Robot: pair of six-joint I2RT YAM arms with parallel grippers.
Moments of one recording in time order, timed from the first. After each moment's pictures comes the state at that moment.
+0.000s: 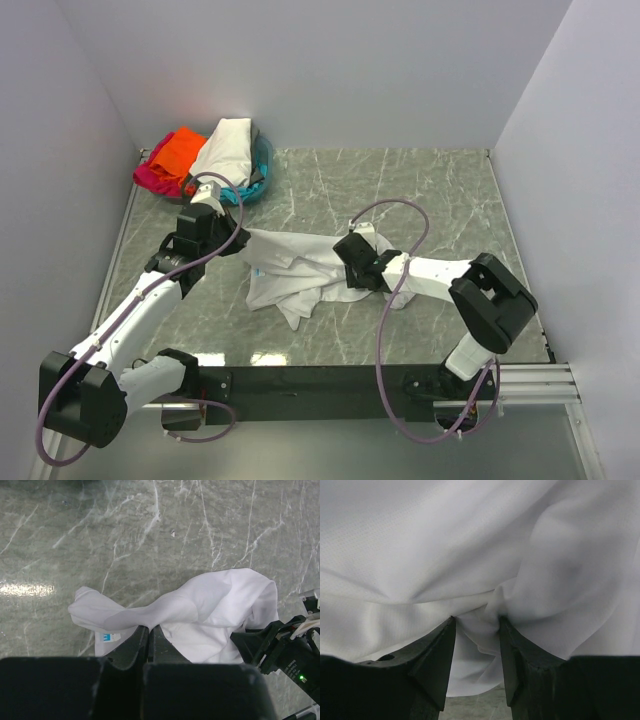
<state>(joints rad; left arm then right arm) -0.31 1.06 0.76 -0.21 0.04 -0.58 0.77 1.61 0.83 -0.27 0.41 0.54</state>
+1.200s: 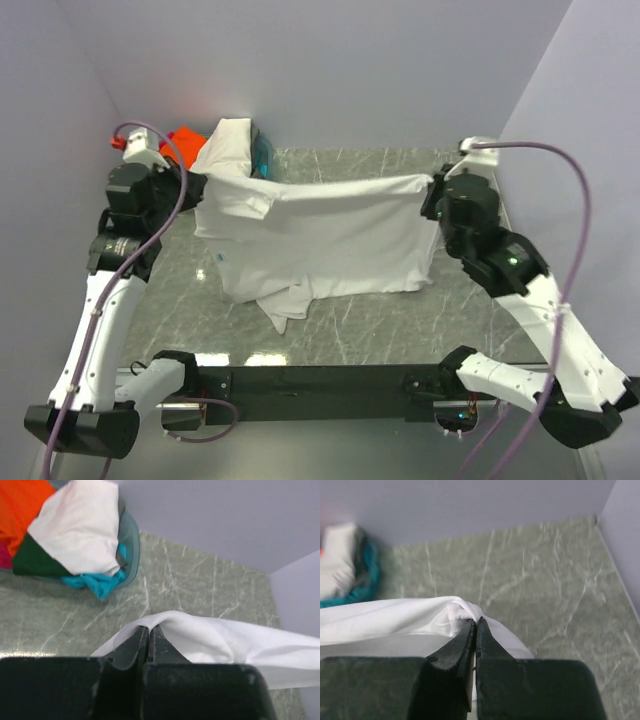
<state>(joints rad) -0.12 1.01 1.16 -0.41 0.06 -0.51 0.61 1.01 1.29 -0.64 0.64 0.35</state>
